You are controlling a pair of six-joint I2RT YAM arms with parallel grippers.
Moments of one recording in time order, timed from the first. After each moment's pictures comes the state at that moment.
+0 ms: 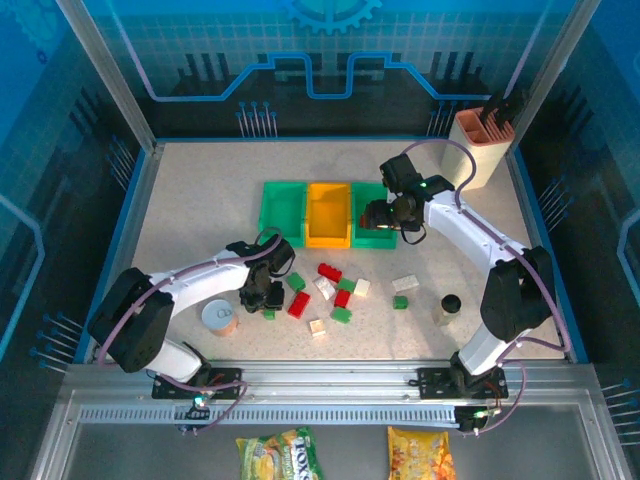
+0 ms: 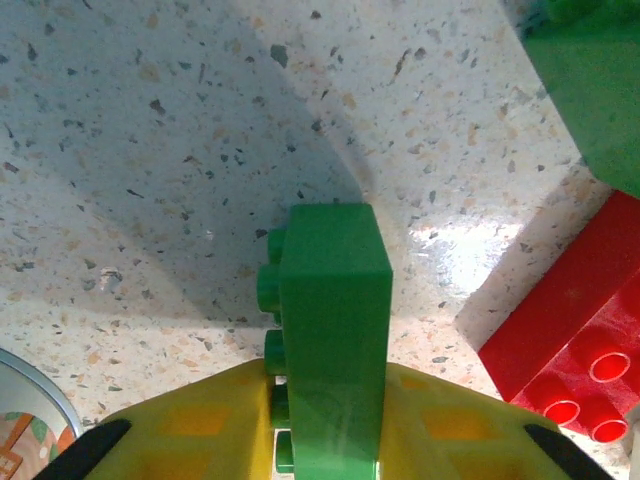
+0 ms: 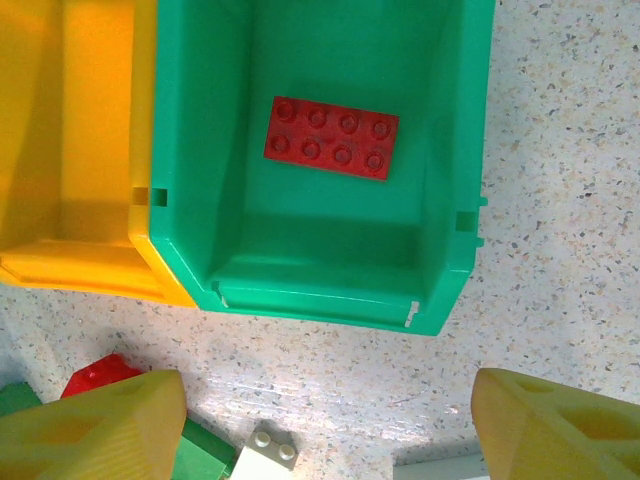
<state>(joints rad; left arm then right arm) -0.61 1.49 0.83 -0.86 0.04 -0.69 0.41 1.65 1.38 -0.88 0.02 0.42</state>
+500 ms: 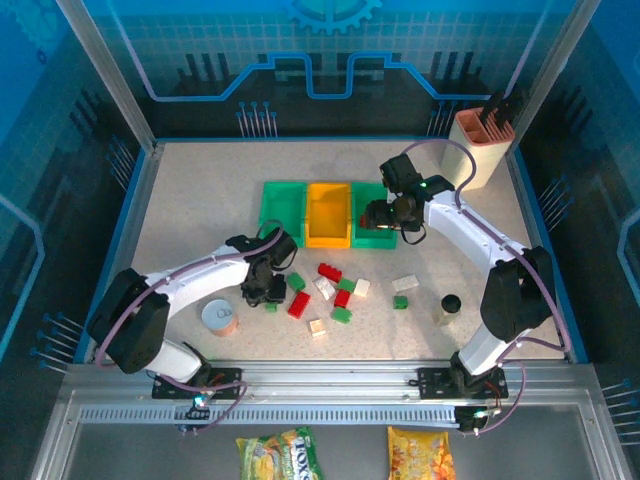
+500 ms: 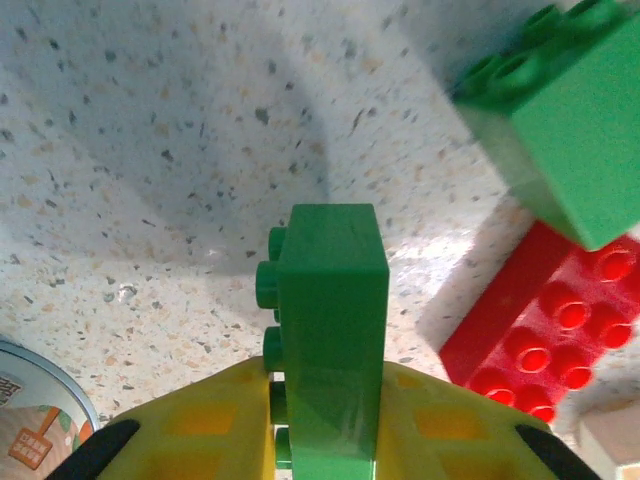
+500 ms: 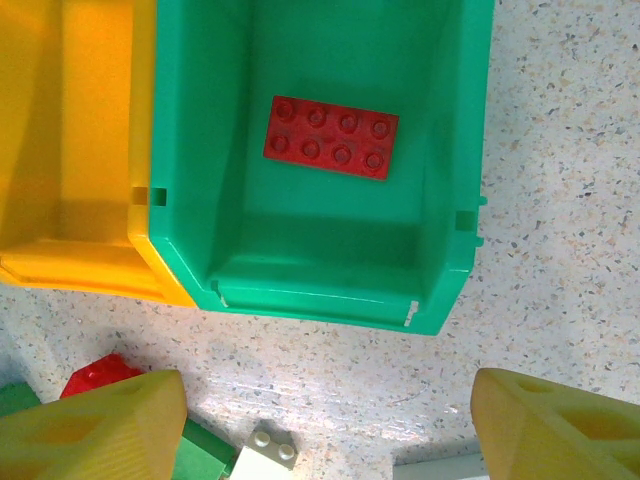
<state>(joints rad) -0.62 1.48 0.91 -0.90 0.01 -0.68 0.41 1.65 1.38 -0.89 0.02 0.42</state>
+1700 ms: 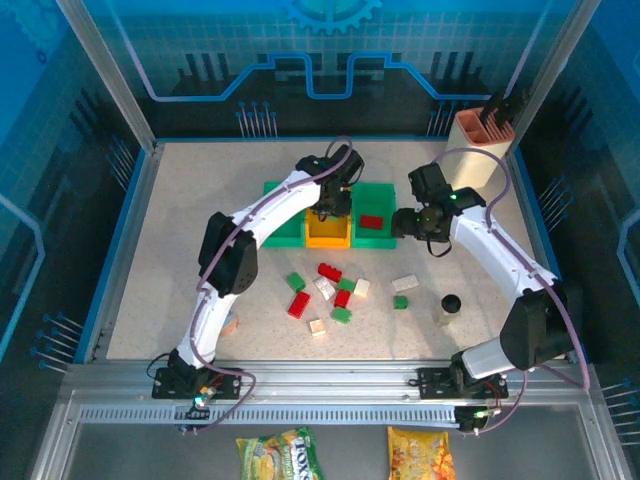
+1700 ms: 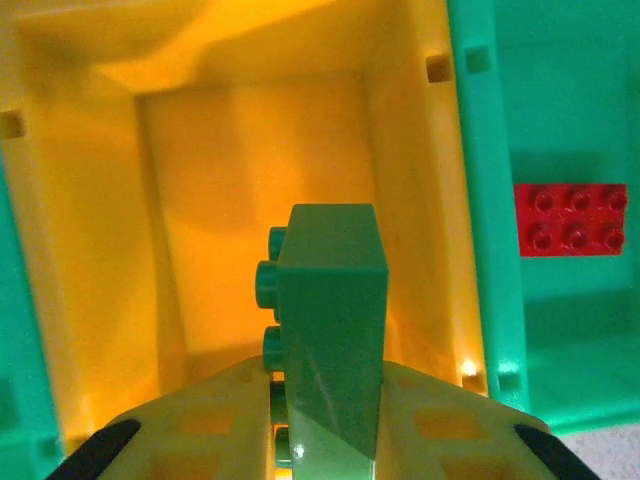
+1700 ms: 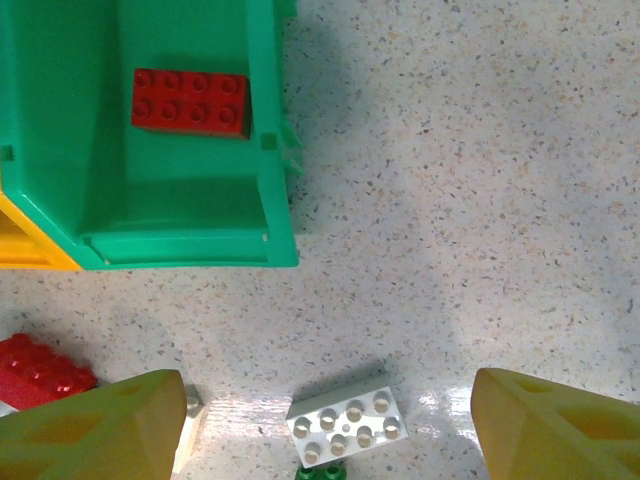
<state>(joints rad) -0.62 2.28 2.13 -1.07 -0.13 -0.53 0.31 1.45 1.24 -0.95 0.08 0.40</state>
